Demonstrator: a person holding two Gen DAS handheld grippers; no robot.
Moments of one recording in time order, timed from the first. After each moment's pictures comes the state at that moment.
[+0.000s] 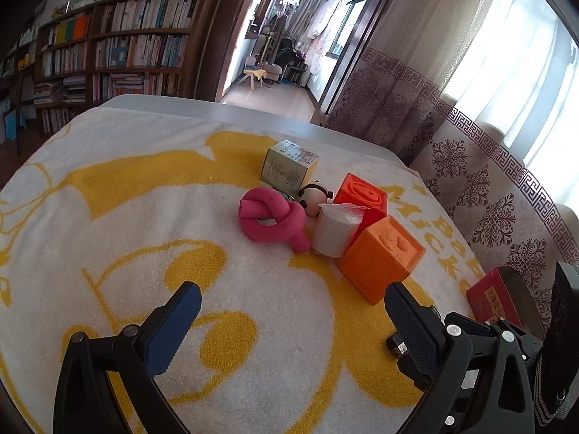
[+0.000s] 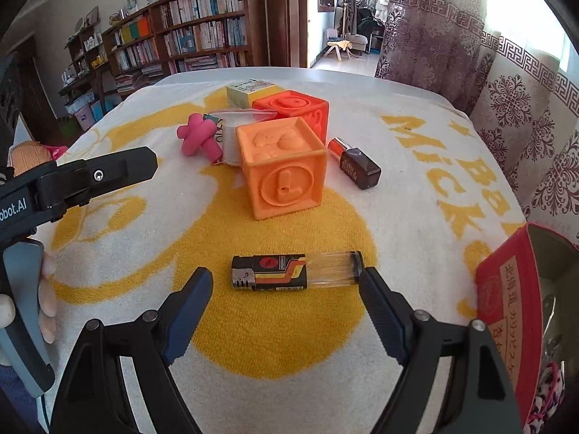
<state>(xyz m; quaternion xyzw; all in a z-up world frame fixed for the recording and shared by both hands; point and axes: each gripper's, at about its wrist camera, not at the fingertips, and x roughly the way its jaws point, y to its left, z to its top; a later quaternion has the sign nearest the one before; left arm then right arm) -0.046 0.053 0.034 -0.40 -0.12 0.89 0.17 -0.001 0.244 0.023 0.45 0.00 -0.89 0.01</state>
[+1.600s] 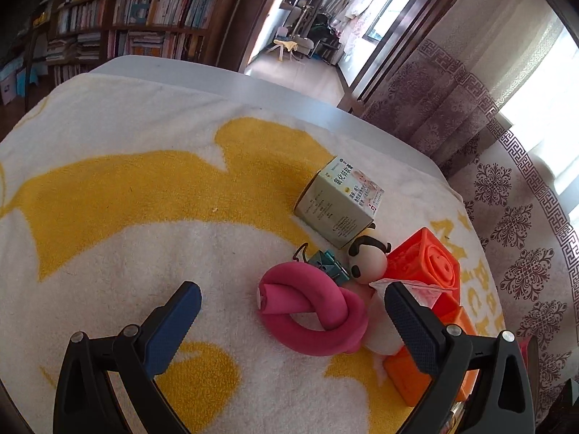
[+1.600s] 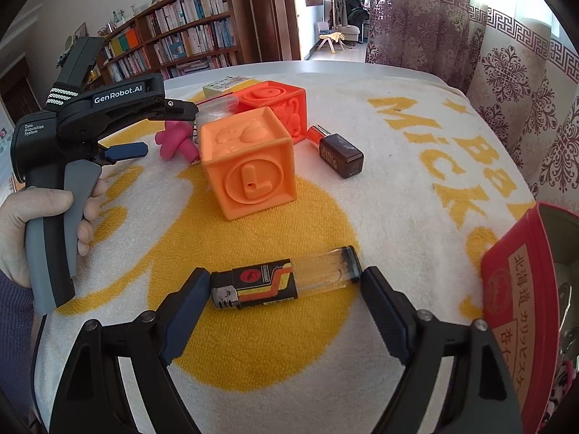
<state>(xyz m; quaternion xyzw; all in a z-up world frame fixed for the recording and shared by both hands) -0.161 0.042 -0.002 -0.46 -0.18 0.86 0.13 -0.007 0.269 0.012 0.46 -0.05 -0.89 0.01</state>
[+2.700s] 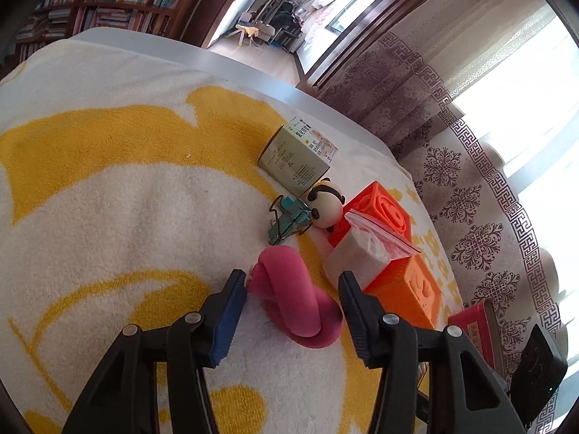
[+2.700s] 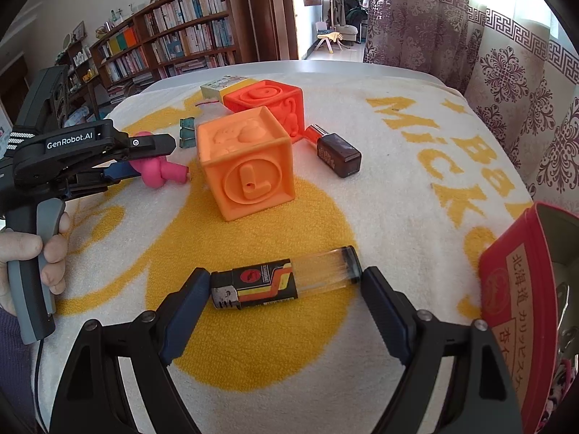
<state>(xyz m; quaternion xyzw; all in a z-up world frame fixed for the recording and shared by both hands) -0.121 0.041 -0.004 -0.45 -0.20 0.84 0.24 -0.008 0.270 0.012 0.46 -0.04 -0.89 0.01</state>
